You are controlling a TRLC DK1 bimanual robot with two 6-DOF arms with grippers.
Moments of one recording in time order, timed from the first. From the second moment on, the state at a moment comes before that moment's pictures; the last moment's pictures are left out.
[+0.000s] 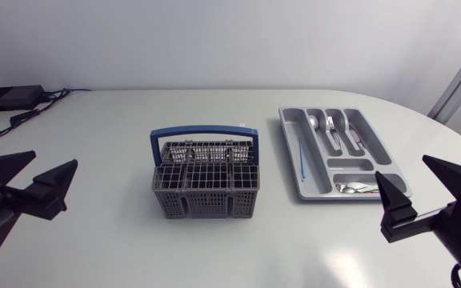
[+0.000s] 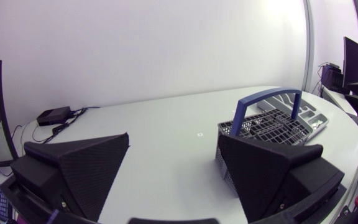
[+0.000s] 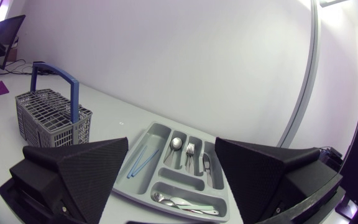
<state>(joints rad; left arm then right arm) 0.14 0.42 0.37 -0.22 0.28 0.17 0.02 0.17 0.19 -0.11 -0.10 -0.31</state>
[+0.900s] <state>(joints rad) 0.01 0.07 0.04 -0.04 0.03 0.02 0.00 0.06 0.03 -0.03 0.00 -0.03</state>
